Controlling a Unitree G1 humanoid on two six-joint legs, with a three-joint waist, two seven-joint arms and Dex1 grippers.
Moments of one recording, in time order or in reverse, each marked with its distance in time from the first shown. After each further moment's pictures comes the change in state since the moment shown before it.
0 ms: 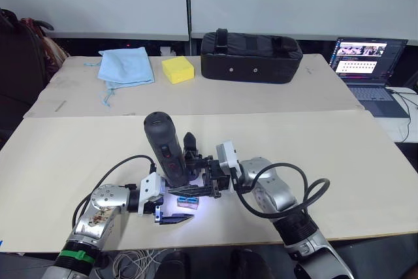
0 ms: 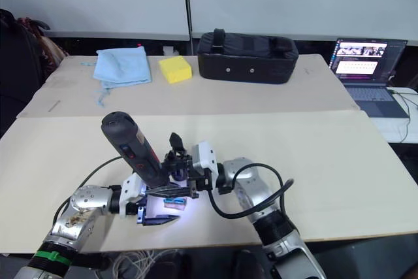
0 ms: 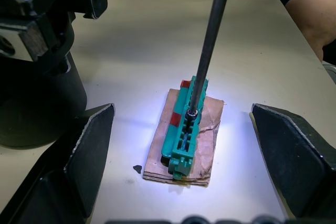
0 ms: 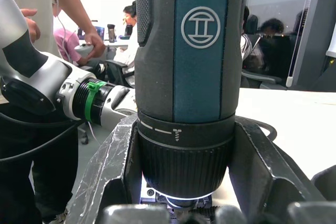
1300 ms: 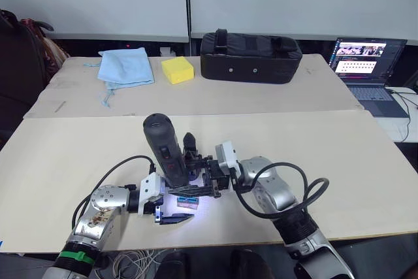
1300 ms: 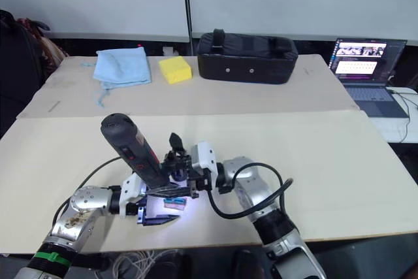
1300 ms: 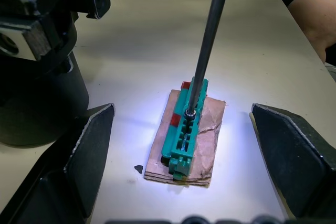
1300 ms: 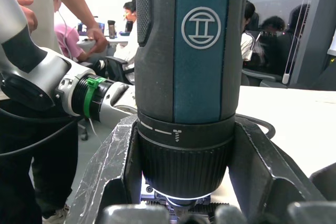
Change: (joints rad) left arm 0.006 0.004 0.008 -0.002 -0.007 -0.002 0.001; right arm -0.007 -0.013 -0.003 -0.007 0.003 0.011 0.021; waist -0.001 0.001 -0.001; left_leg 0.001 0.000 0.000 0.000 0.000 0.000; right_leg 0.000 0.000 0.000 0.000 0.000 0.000
